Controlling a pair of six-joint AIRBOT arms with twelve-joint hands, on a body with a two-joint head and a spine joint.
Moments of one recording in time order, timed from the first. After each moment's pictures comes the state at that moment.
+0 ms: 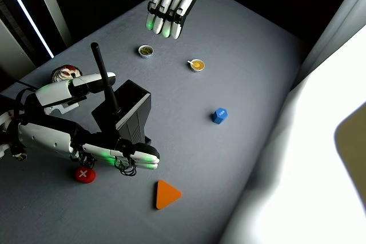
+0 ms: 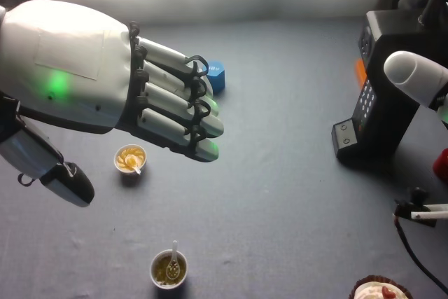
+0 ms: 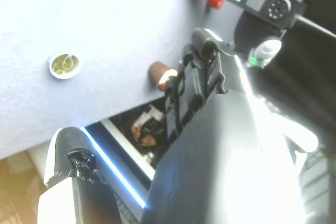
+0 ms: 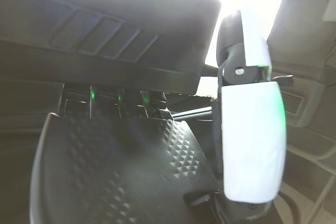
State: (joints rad) left arm 0.01 -0.51 1.19 1.97 -1.03 -0.46; right arm -0.76 -1.18 1.11 0.50 1.36 0.32
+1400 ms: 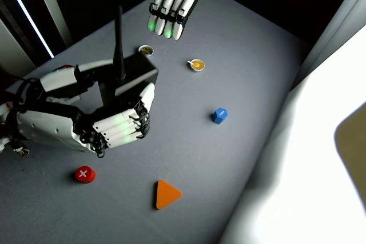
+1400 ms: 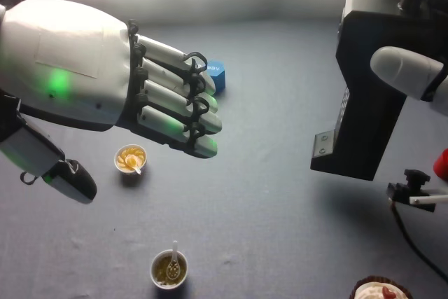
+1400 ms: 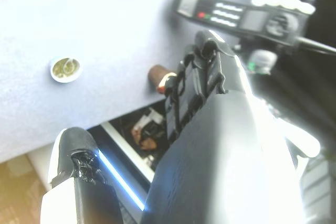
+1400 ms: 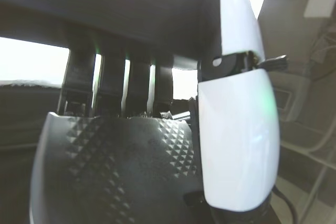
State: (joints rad) left arm 0.01 -0.51 1.19 1.97 -1.02 -0.46; right arm -0.70 -1.13 1.08 0.45 1.36 0.33
